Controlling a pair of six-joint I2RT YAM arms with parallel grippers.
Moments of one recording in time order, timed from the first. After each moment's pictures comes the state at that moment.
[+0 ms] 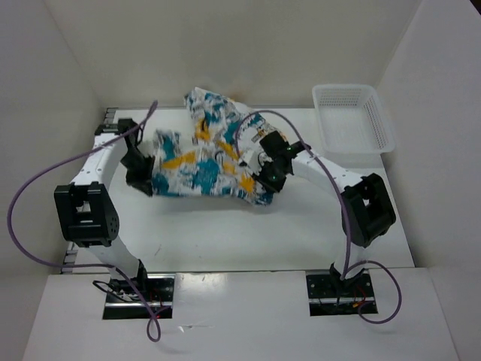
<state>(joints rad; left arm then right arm) 0.08 1.69 1.55 -1.27 0.22 0.07 0.51 1.73 1.36 -0.74 -0.22 -0.54</state>
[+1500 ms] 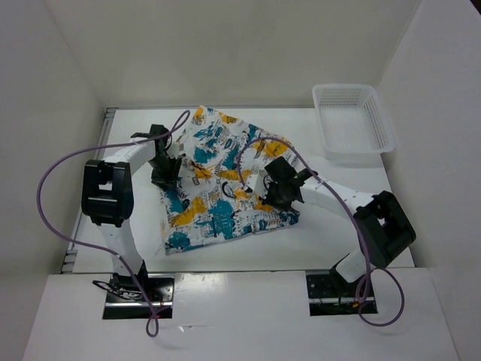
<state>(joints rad) -0.06 1.92 1.40 -0.88 0.13 0.07 0.61 1.51 0.97 -0.55 -0.09 -0.66</state>
